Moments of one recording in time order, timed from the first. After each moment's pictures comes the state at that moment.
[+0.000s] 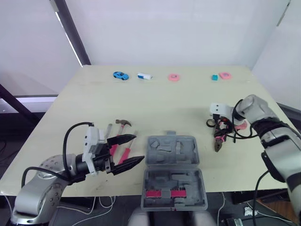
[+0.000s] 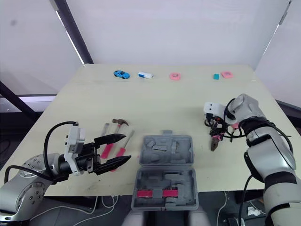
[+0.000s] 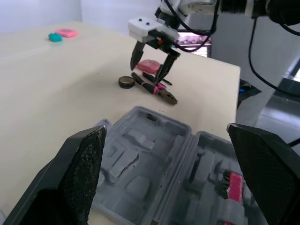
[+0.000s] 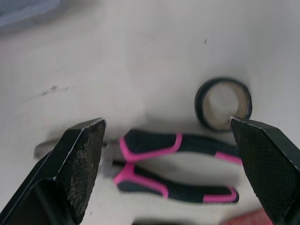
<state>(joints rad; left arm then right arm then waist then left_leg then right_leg) 0.09 0.73 0.26 -0.48 -0.71 0.45 -1.00 -1.18 -0.52 0.47 1.17 -0.33 0.08 1.21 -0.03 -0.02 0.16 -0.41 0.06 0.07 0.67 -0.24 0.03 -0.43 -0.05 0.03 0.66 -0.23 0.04</state>
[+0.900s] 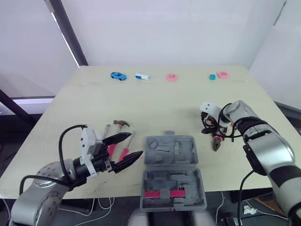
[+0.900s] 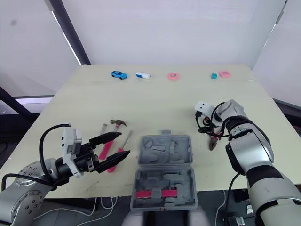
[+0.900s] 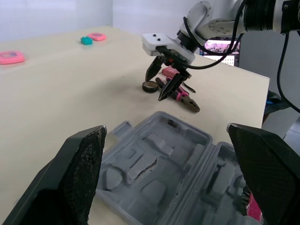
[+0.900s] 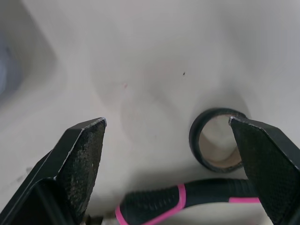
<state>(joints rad) 0.18 0.69 0.31 -0.55 -0.73 0.45 -0.88 -1.22 -0.37 0.28 1.36 -0.32 0.21 0.96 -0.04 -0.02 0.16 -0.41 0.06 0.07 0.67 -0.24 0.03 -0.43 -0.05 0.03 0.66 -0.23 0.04</state>
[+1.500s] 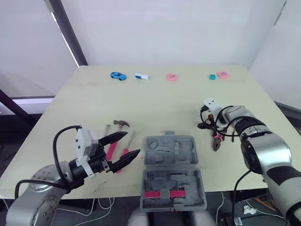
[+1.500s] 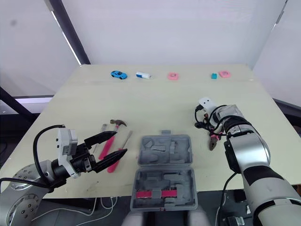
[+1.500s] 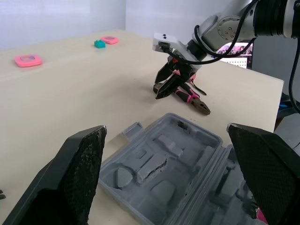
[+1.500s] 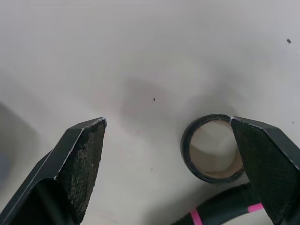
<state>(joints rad) 0.20 0.68 0.34 -0.57 -0.74 0.43 -0.85 -1.22 -0.33 0.06 1.38 -0.20 0.41 0.74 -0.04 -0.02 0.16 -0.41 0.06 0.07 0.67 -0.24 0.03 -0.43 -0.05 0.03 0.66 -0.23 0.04</state>
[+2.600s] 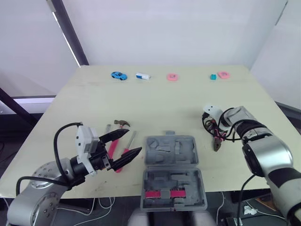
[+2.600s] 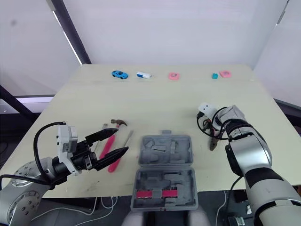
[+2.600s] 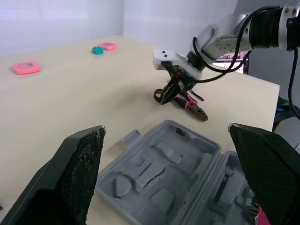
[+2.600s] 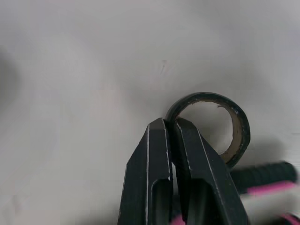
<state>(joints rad) 0.17 0.69 0.33 -0.58 -0.75 0.45 -0.86 -1.21 -0.40 0.31 1.36 -0.42 0.20 1.00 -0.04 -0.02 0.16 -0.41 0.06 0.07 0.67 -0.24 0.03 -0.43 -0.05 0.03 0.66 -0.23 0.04</state>
